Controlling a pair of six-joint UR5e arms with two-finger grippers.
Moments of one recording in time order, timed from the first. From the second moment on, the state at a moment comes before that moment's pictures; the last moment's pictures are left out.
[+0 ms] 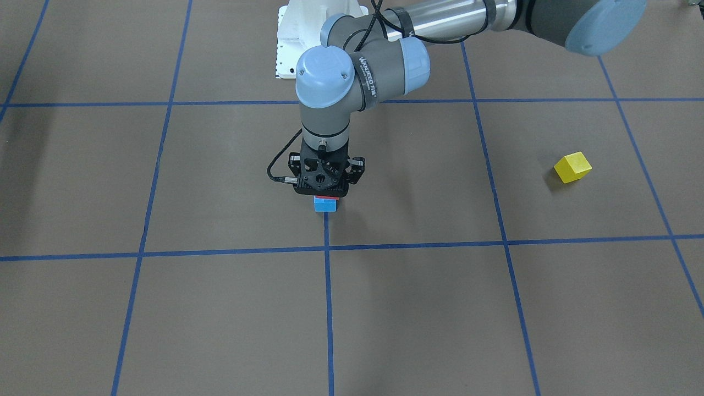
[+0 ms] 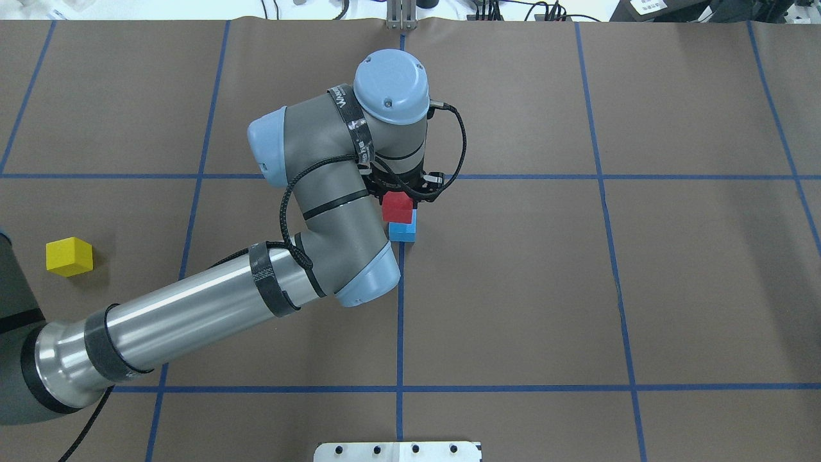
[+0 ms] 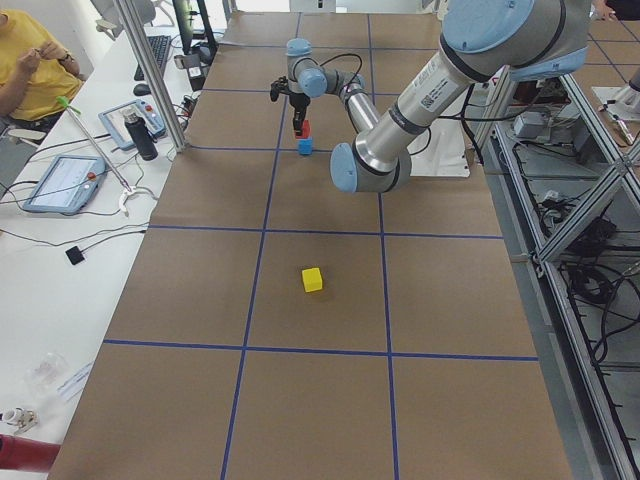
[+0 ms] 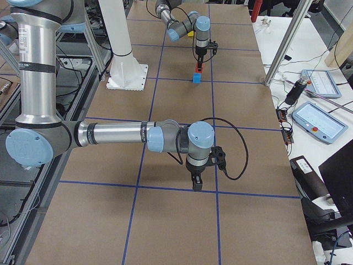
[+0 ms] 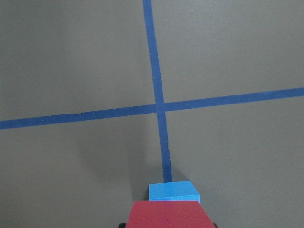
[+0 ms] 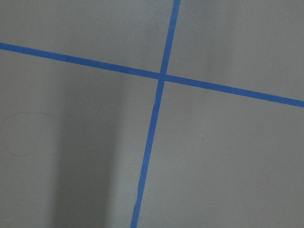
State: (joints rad) left arm -0.58 -2.57 -1.35 -1.53 -1.92 -1.03; right arm 1.56 -1.63 1.71 -1.64 2.30 -0.17
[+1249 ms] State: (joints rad) left arm -0.56 -2.57 -1.34 -1.54 -1.90 -1.03; right arm 1.56 -1.63 1.71 -1.64 2.30 -0.17
